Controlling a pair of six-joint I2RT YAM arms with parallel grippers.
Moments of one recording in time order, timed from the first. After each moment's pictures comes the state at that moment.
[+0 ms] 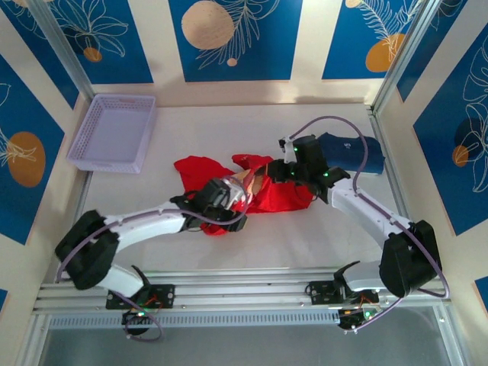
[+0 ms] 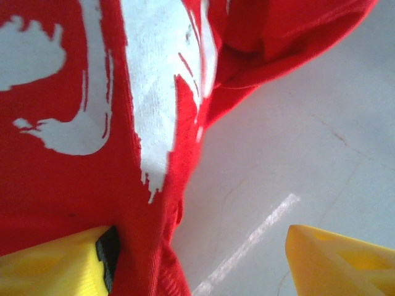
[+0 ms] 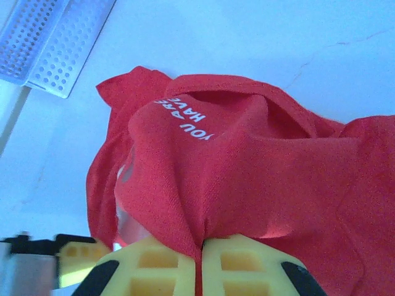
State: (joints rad) left arm -0.85 1.50 0.83 -0.26 0.08 -0.25; right arm 0.43 1.34 0.97 -0.32 -0.30 0.43
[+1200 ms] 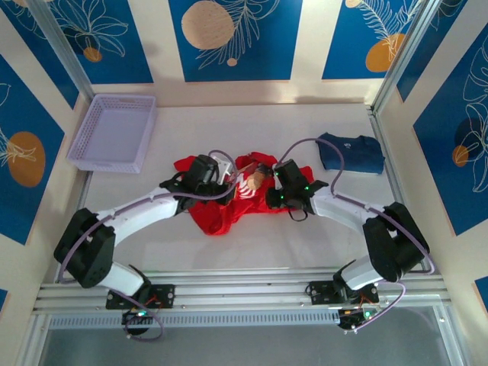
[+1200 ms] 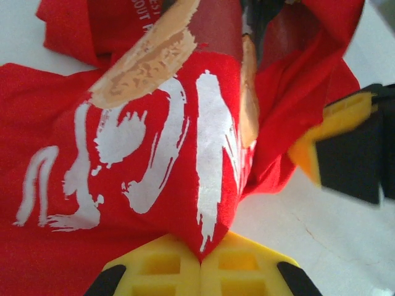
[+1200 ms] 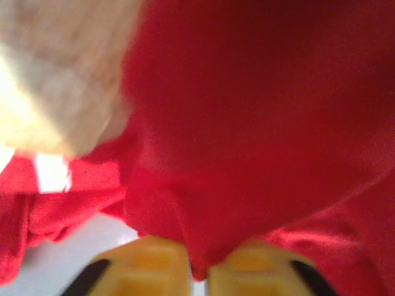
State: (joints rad) left arm -0.65 1.45 0.93 -0.24 0.21 -0.34; right arm 0.55 1.46 0.83 -0.33 -0.08 0.41
